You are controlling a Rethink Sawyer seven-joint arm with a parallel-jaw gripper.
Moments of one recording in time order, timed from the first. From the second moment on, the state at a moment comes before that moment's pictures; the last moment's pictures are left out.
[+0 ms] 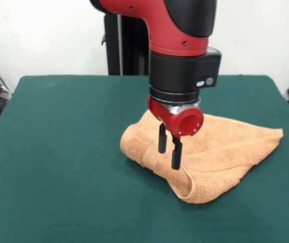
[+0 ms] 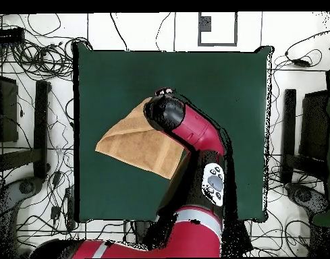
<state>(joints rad) 0.01 -0.40 -0.25 1.47 0.57 0.39 2.36</state>
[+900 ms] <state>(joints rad) 0.03 -0.40 -0.24 1.47 0.57 0.36 2.36</state>
